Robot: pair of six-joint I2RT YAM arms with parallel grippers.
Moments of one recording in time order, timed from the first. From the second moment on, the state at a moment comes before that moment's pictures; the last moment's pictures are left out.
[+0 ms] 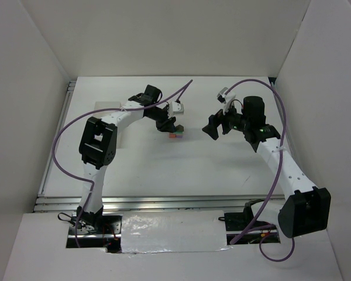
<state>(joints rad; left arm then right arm) -0.41 2.17 1.74 -0.59 0.73 0.84 0.18 1.20 0.99 -0.26 -0.60 -0.25</state>
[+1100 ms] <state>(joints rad) -0.41 2.19 1.76 -0.58 0.74 0.83 0.19 1.20 0.99 -0.27 -0.58 -0.25</state>
